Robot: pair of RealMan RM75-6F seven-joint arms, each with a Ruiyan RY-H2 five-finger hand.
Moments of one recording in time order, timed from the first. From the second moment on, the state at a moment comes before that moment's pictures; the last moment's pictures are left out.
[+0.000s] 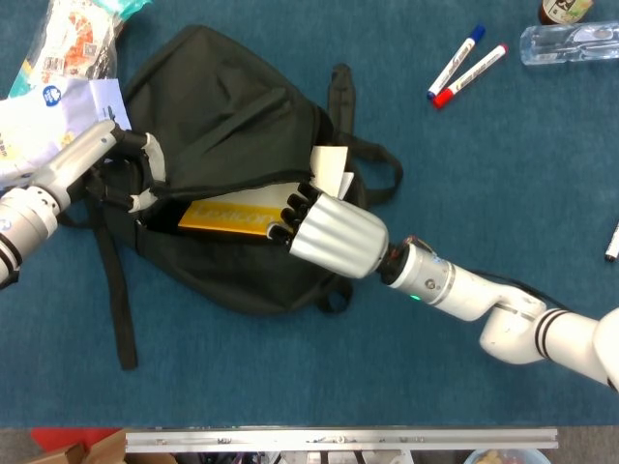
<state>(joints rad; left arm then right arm) -0.68 -0.87 -0.17 -1.79 1.38 0.56 -0.91 0.89 -2.08 0.03 -0.69 -1.90 1.43 -0.24</state>
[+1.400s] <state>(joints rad) -0.67 -0.84 -0.18 -1.81 1.32 0.53 -0.86 0.95 -2.19 0.08 -0.65 -1.74 1.29 -0.33</state>
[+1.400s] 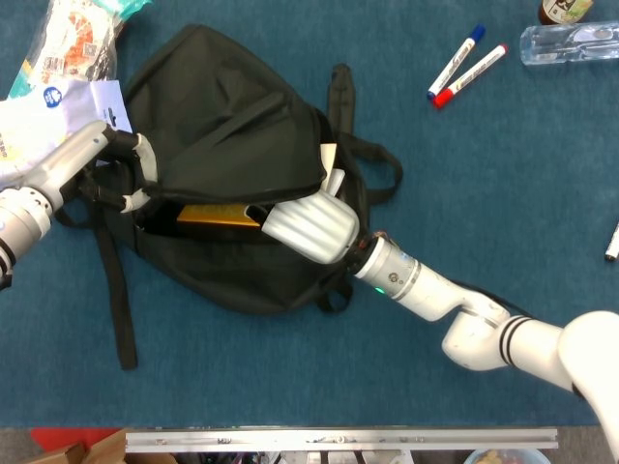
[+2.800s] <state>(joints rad) -0.66 -0.83 -0.17 -1.82 1.35 0.54 -0.87 0.82 -2.10 0.17 -1.05 -1.53 1.15 -0.70</state>
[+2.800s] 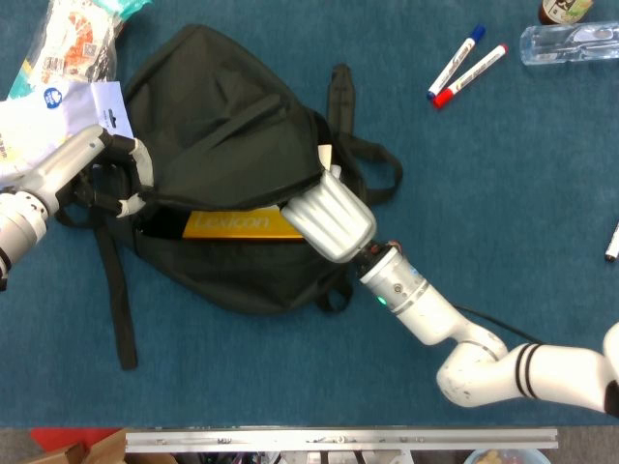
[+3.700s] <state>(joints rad) -0.66 -0.84 -0.16 -1.81 1.35 0.53 -0.87 0.80 -1.77 0.17 -1.48 -1.24 0.90 -0.73</state>
